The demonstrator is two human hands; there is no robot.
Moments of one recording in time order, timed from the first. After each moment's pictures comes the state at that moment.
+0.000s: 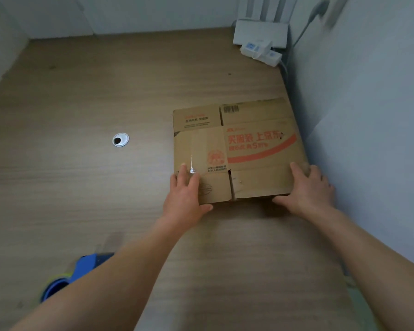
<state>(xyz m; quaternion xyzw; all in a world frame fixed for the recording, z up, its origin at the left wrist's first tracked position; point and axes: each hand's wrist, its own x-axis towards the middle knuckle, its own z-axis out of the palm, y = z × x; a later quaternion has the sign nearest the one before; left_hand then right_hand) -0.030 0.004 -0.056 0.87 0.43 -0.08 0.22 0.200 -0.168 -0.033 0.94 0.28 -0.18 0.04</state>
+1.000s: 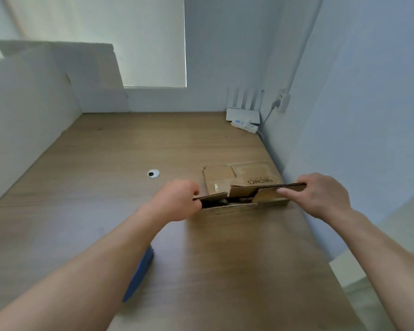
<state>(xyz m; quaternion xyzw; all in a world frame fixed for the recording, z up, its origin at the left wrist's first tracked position) -0.189 -0.022 0.141 0.93 0.32 -0.04 0.19 0.041 -0.249 0.155 0.93 0.33 0.01 -0.13</state>
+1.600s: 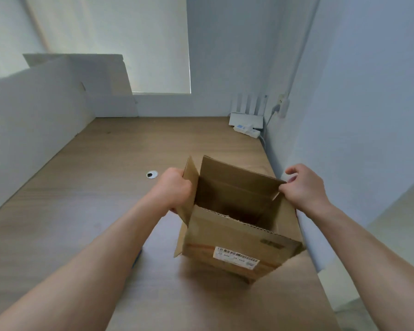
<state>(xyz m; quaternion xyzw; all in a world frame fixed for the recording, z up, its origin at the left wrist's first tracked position) -0.153 -0.088 0.183 0.76 0.48 0.10 0.43 0.079 -0.257 0.153 0.89 0.28 -0.09 -0.34</state>
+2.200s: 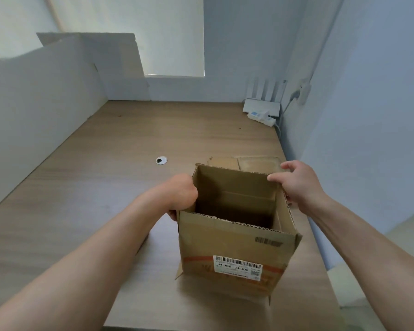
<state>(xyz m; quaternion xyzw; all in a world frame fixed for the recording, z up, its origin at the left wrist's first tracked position) -0.157 -0.091 0.169 0.73 0.51 -0.08 0.44 0.063 -0.227 0.146 0.83 0.22 -0.24 -0.45</state>
